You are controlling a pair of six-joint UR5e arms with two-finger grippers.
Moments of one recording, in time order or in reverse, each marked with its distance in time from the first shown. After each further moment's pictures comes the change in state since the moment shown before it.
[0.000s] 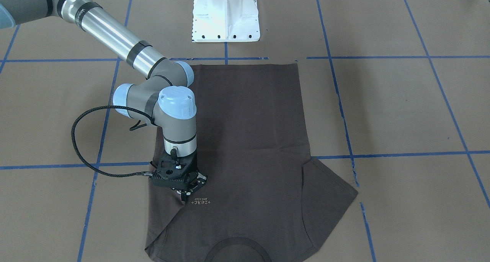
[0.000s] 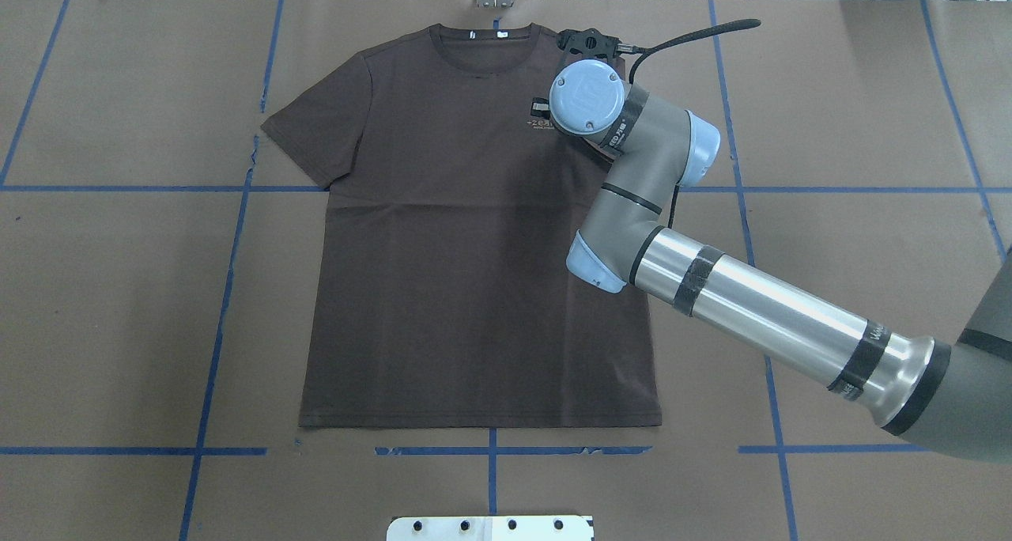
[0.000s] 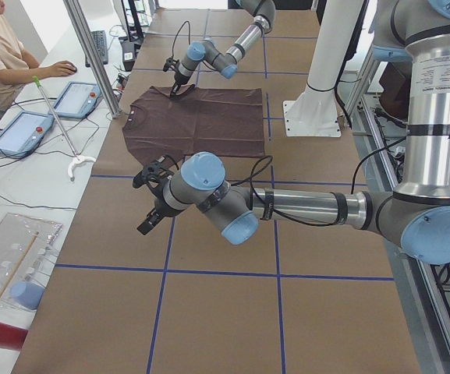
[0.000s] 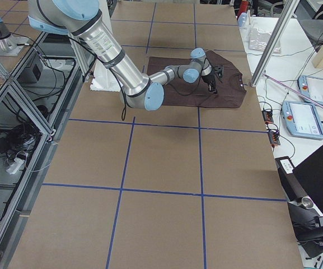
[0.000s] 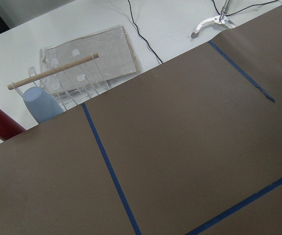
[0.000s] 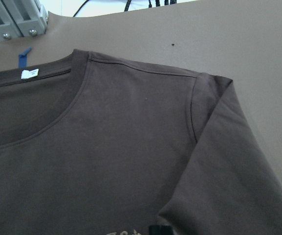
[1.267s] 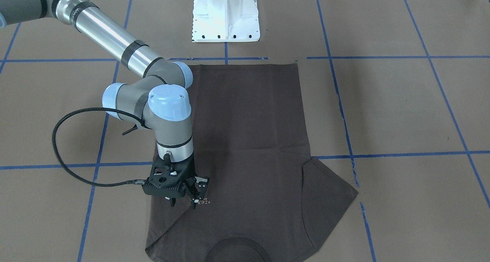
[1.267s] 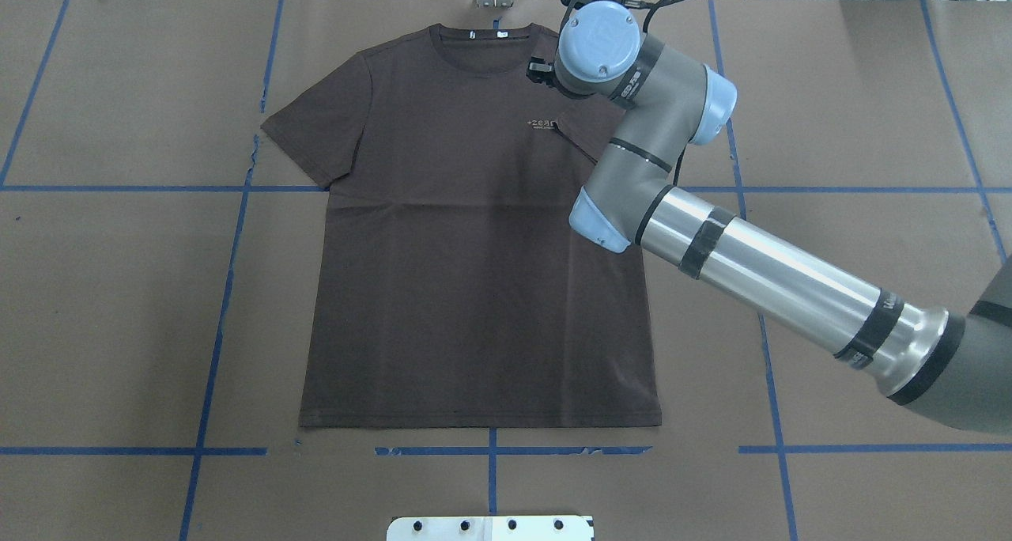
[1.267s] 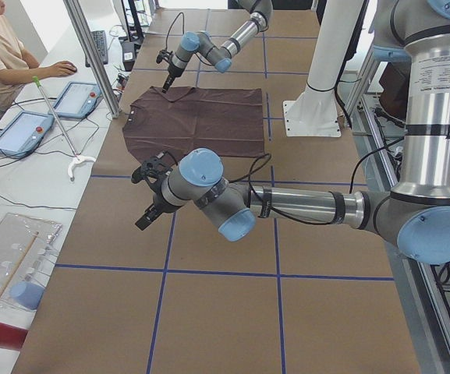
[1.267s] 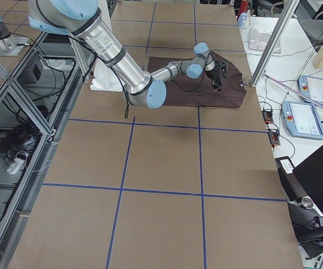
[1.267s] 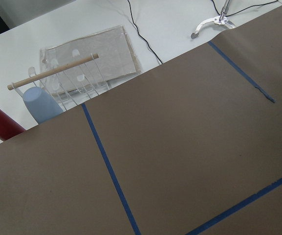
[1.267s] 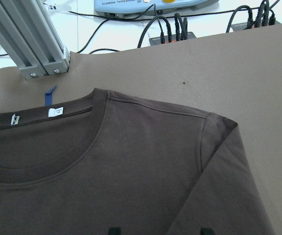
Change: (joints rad) left arm 0.026 -0.022 -0.004 -0.024 0.001 -0.004; right arm 0.101 0.022 0.060 -0.054 0.142 -0.110
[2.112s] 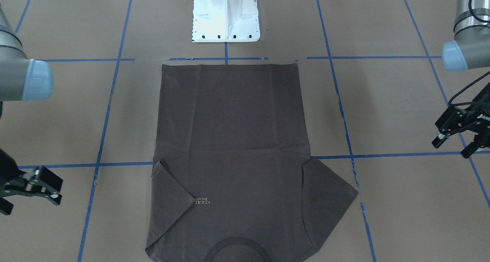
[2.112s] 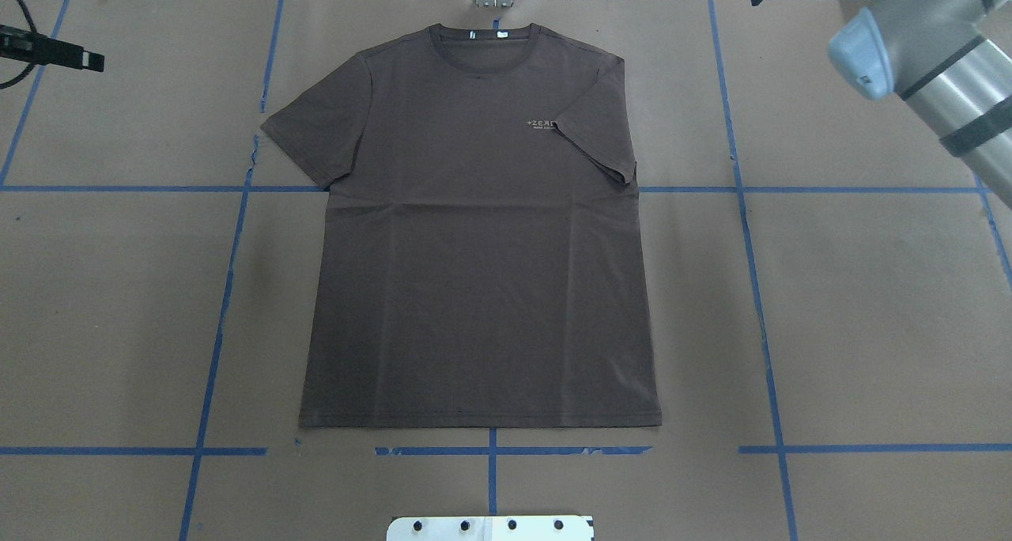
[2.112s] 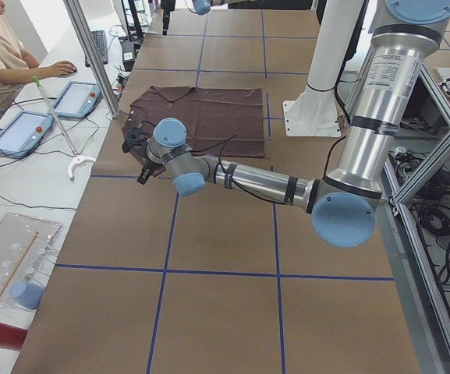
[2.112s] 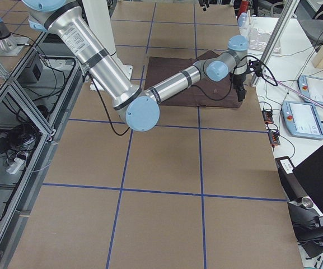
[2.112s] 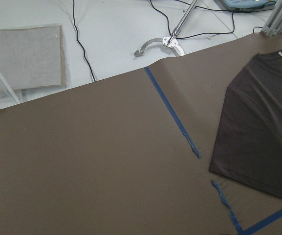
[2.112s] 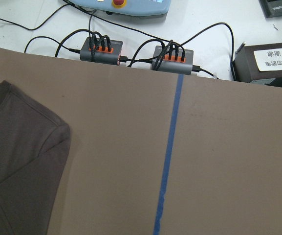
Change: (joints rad) left arm 0.345 -0.281 0.165 -0.062 0.126 -0.631; right arm 0.423 -0.299 0.331 -0.212 0.522 -0.634
